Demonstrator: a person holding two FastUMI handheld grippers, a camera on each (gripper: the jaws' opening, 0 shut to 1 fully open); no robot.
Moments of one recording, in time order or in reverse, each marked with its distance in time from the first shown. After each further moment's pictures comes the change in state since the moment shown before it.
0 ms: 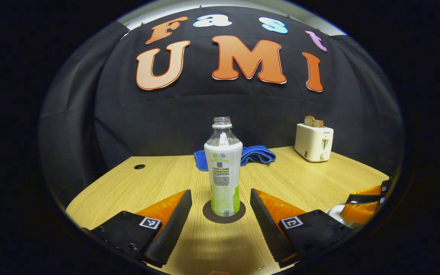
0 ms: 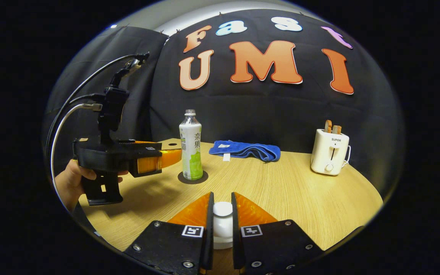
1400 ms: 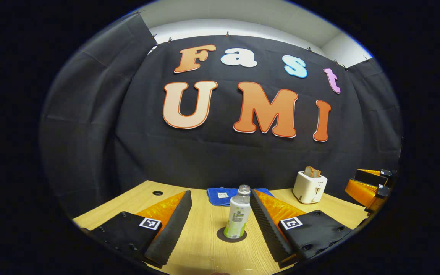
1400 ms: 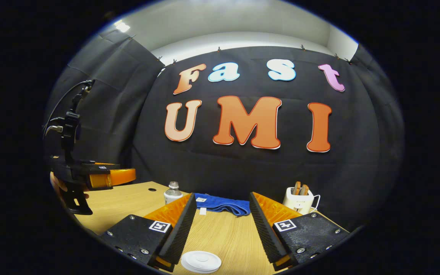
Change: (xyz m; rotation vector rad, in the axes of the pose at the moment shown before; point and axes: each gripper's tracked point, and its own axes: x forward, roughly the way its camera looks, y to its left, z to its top) left arm -0.099 0.067 0.130 -0.124 -0.242 0.071; right arm -0.054 -0.035 0.181 -0.083 -0.367 -0.214
